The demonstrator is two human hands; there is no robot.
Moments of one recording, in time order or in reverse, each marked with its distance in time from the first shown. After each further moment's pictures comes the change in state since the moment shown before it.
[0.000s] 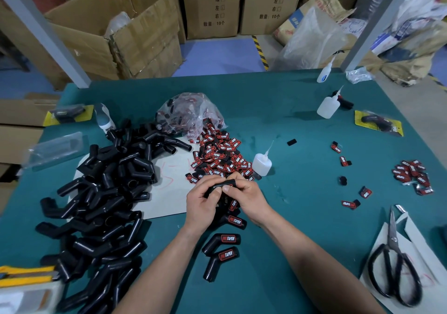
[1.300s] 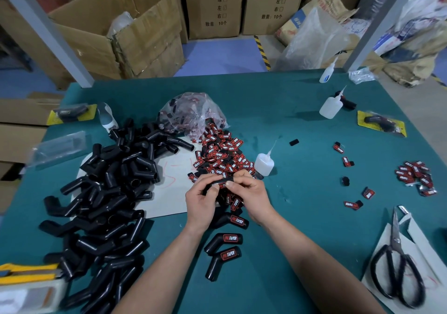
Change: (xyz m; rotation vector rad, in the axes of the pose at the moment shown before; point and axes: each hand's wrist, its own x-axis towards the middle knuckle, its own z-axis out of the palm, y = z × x) left_hand 0.002 -0.006 0.001 -0.047 0.130 -0.070; right_hand 0.005 0.007 0.000 0.110 0.136 -0.023
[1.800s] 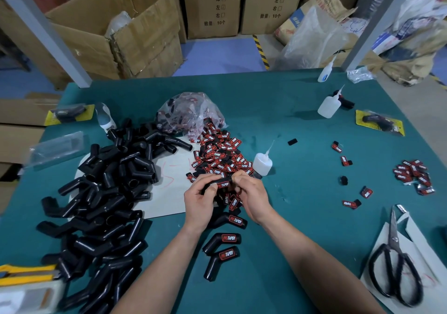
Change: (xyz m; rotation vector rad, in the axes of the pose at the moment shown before) left_hand 0.000 -0.002 0.001 0.006 -0.002 -0.043; right_hand 0.003 0.000 -0.002 0.080 0.007 0.049
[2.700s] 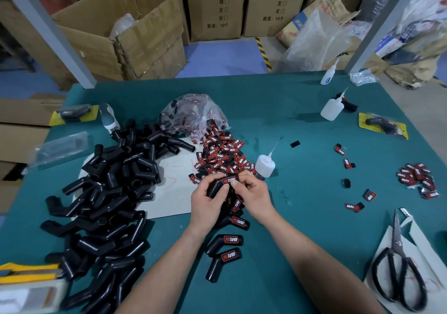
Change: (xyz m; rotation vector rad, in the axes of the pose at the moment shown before) left_hand -0.006 0.013 0.006 0.016 -0.014 -0.027; right_hand 0.000 0.001 -0.001 -0.318 0.061 -0.165
